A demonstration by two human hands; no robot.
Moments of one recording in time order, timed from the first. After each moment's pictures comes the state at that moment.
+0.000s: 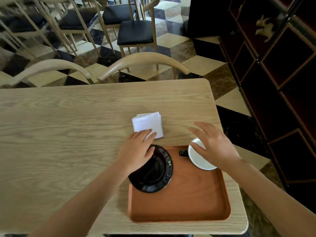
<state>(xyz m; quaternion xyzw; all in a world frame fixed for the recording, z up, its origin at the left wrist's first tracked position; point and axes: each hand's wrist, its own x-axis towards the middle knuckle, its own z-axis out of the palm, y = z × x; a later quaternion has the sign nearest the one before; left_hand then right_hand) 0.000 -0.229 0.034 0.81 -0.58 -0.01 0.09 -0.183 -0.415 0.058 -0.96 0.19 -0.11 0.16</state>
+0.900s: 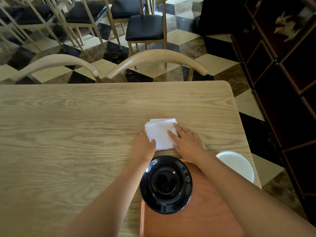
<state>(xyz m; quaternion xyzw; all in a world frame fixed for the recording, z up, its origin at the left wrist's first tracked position) 0.058 -0.263 -0.021 0.93 -0.15 -0.18 0.30 -0.042 -0.396 -0.039 -0.97 0.17 0.16 0.12</state>
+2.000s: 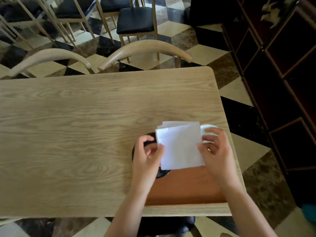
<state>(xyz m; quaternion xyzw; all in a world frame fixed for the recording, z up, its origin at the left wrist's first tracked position) -0.088 -0.203 0.067 0.73 -0.11 -0.26 0.62 -0.204 -0.338 0.064 -0.66 0.38 -0.27 0.59</state>
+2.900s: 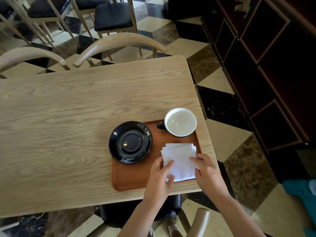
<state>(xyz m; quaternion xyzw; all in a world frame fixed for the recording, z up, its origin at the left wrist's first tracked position) -0.201 -0.195 -0.031 0.82 -0.42 -0.25 0.30 -0.324 -0.319 -0.021 -0.86 0.40 -0.03 0.31</state>
